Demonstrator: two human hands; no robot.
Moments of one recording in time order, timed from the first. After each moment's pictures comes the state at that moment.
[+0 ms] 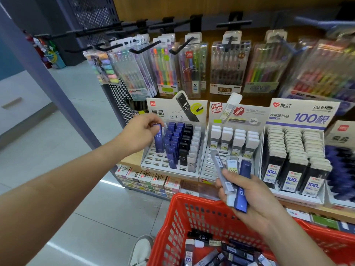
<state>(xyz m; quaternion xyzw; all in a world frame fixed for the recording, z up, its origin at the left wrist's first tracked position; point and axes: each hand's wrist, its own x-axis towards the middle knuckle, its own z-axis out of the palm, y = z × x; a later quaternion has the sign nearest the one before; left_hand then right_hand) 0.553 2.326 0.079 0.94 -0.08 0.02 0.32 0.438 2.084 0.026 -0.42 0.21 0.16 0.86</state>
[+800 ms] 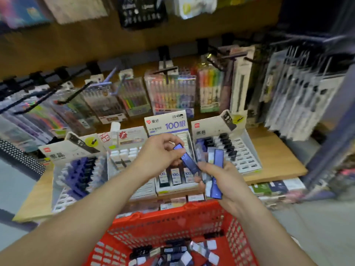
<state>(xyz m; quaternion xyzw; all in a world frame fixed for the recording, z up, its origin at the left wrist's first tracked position) 0.468 2.027 0.108 0.83 -0.18 -0.15 0.50 0.370 1.893 0.055 -0.49 0.22 -0.02 0.84</state>
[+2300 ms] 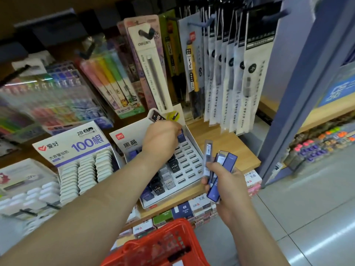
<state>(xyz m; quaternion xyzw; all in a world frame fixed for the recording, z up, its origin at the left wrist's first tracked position) 0.537 1.810 0.013 0.90 -0.42 0.07 0.06 0.367 1.763 -0.021 -0.34 0.39 -0.20 0.83</state>
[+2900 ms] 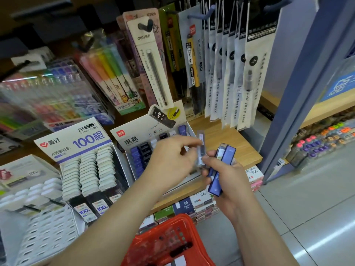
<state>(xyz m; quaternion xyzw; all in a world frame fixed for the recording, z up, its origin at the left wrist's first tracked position) 0.459 1.842 0.037 0.86 -0.39 -0.10 0.31 0.365 1.762 -0.012 -0.33 0.34 -0.19 0.86</state>
